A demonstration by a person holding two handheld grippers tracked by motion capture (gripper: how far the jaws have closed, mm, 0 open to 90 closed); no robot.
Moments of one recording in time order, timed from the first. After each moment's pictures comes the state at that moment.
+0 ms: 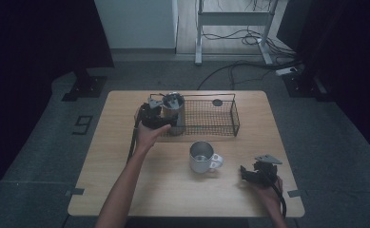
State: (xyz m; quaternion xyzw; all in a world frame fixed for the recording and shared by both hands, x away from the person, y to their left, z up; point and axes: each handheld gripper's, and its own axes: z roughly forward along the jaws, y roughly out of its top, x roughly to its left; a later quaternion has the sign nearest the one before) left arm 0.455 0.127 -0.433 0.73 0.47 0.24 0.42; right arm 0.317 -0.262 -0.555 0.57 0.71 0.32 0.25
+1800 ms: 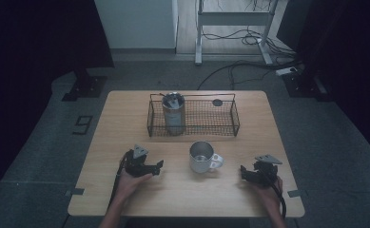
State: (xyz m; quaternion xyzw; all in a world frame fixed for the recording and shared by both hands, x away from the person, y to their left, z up) left arm 0.342 0.185 -0.532 0.78 0.46 0.18 0.38; right arm 0.317 -0.262 -0.555 0.58 0.71 0.31 0.25
